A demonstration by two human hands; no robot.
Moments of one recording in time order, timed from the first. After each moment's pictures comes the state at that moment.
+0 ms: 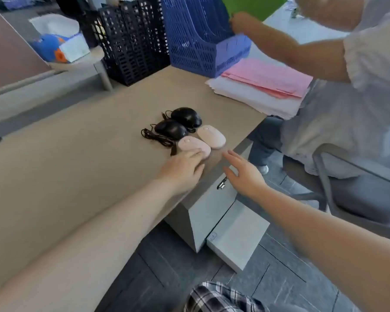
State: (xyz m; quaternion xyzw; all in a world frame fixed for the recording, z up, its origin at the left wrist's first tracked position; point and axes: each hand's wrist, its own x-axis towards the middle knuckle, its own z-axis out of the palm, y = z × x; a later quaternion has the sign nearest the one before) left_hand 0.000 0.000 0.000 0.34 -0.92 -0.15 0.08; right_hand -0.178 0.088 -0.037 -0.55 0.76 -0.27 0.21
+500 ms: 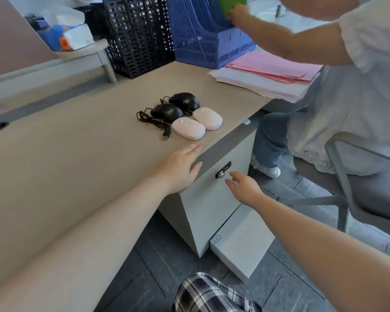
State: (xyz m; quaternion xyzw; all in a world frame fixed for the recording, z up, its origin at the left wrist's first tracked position) left_hand -0.004 0.029 -0.052 0.36 -0.92 -0.11 0.11; right_hand -0.194 0.099 -0.150 -0.46 0.79 -0.24 0.33
